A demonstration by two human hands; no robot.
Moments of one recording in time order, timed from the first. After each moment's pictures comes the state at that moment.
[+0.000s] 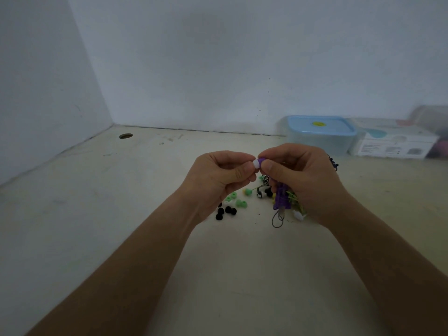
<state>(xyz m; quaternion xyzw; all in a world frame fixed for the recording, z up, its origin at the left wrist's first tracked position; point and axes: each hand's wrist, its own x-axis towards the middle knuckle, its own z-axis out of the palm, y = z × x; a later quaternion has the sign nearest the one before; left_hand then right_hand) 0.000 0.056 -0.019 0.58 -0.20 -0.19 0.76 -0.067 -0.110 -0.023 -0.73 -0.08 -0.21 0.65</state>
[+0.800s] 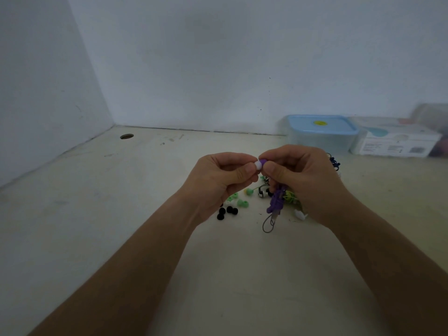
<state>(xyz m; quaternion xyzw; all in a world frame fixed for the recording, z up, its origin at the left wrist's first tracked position) 0.003 0.057 -0.023 0.57 -0.21 -0.22 0.77 -0.064 -0.112 -0.027 -0.73 -0.08 -0.20 0.65</state>
